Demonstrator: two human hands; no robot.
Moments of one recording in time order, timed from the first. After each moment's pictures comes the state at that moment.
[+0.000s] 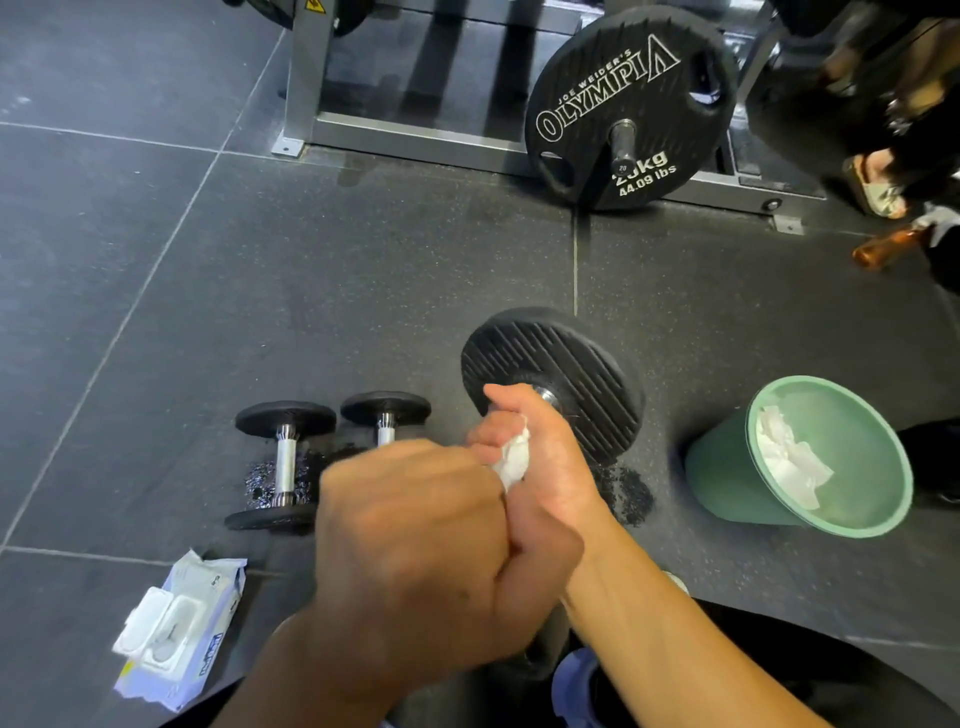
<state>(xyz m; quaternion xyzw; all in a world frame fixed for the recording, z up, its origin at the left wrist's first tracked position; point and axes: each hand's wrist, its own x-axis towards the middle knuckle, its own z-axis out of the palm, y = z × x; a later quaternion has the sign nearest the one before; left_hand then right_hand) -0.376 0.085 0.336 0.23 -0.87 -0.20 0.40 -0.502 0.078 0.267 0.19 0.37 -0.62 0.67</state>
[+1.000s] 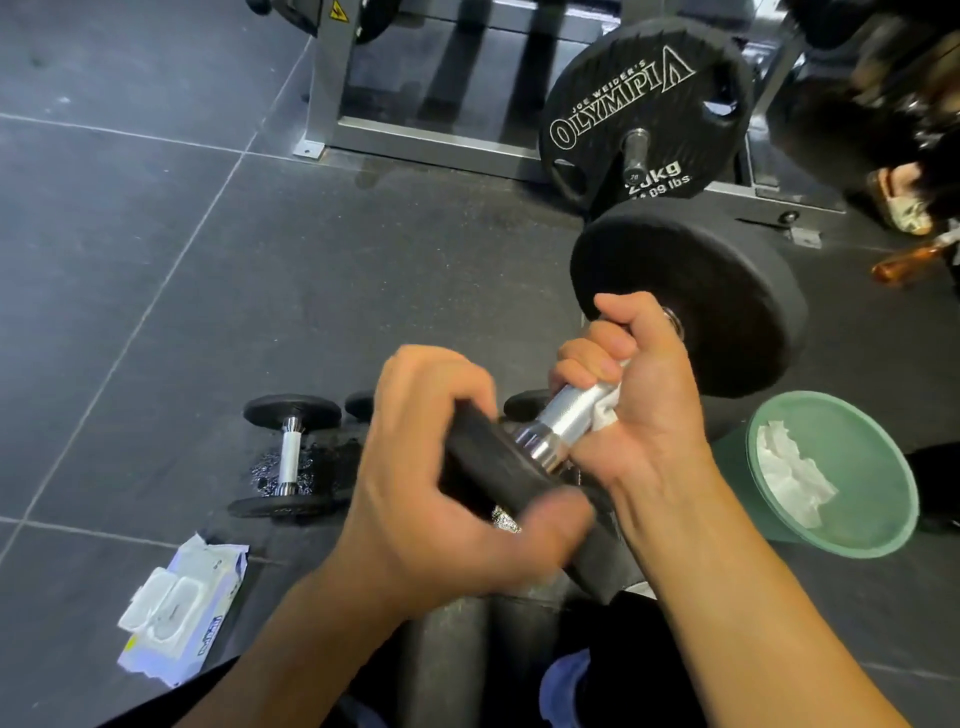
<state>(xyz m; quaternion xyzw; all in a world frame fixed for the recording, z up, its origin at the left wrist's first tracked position) -0.402 0.074 0.321 0.30 -0.76 -0.37 0.43 -0.570 0.073 0.326 0.09 0.36 -0.74 0.56</state>
